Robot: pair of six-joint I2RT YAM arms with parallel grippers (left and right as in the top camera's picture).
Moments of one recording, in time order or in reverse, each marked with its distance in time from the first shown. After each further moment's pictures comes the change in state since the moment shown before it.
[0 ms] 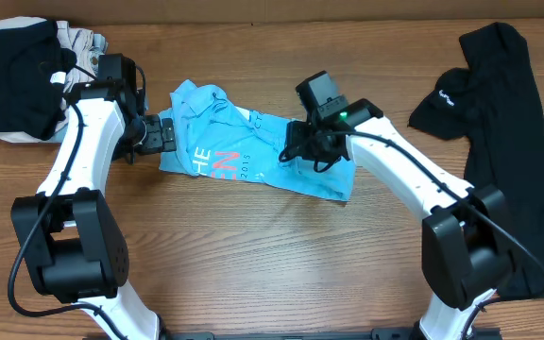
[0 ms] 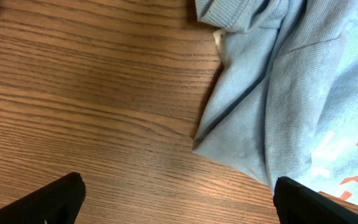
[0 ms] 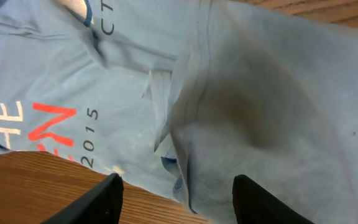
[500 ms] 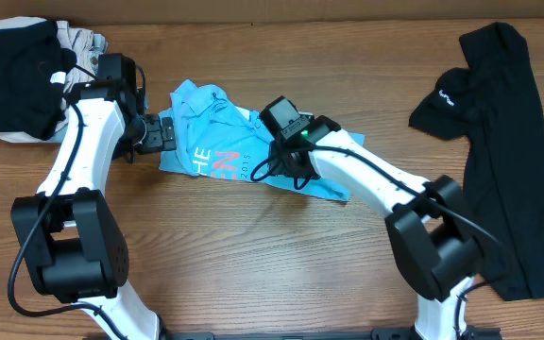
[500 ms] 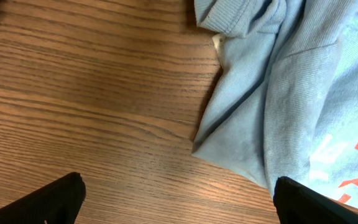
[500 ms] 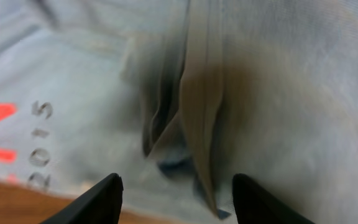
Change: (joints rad) left arm 0.000 0.000 0.000 0.010 0.000 0.000; right arm 0.132 0.109 0.008 -0.003 0.197 0.136
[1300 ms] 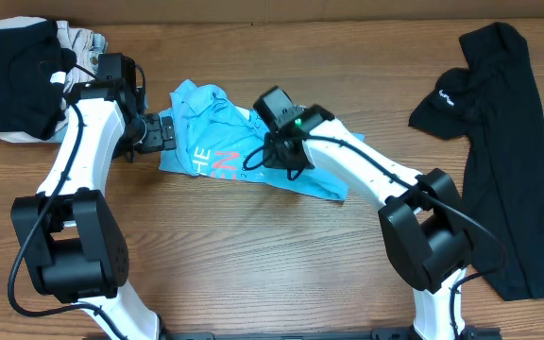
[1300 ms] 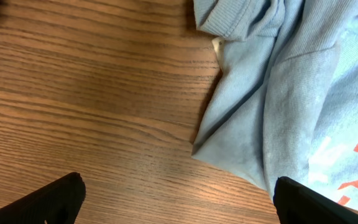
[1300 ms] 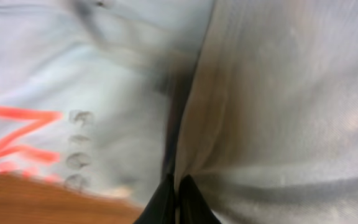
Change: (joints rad) left arm 0.000 0.000 0.000 0.005 -0.001 0.000; right arm 0.001 0.054 0.150 -0.093 -0.055 -0.026
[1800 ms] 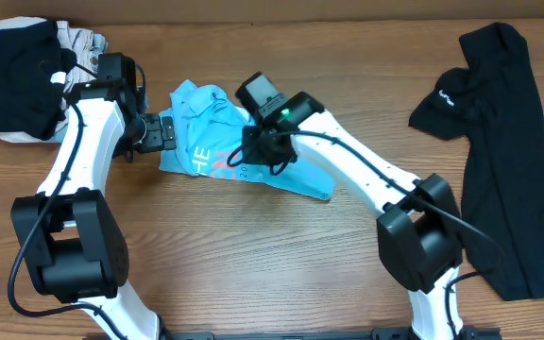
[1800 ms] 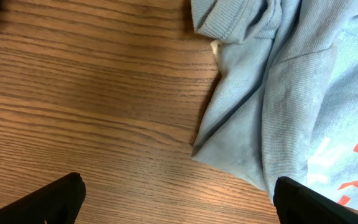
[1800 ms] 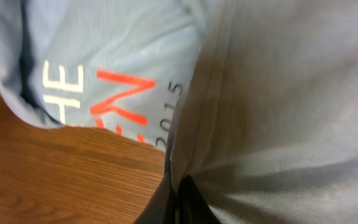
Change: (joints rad) left arm 0.000 0.000 0.000 0.006 0.000 0.016; right arm 0.052 0.031 0.159 -0.089 -0.126 -0.035
